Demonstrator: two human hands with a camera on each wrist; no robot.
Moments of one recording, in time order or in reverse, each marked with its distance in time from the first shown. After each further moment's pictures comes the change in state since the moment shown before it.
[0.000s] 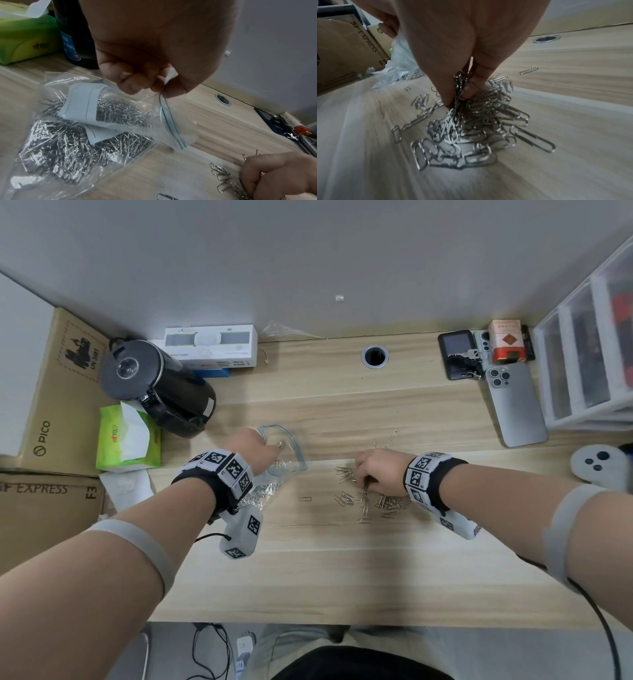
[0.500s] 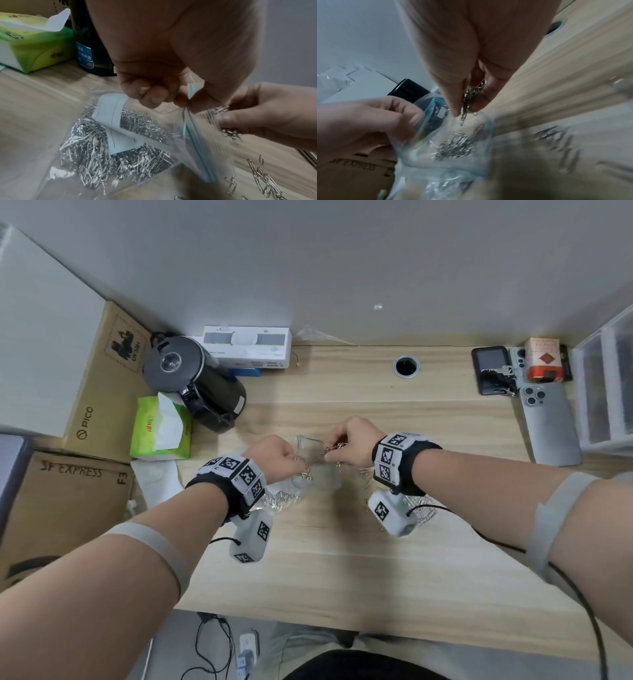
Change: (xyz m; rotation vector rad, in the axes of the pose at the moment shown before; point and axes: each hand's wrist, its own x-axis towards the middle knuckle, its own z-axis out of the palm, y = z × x) left_hand -0.010 -0.024 0.002 -0.201 -0.070 0.169; right_hand 0.070 -0.063 -0.046 0.541 0.356 0.178
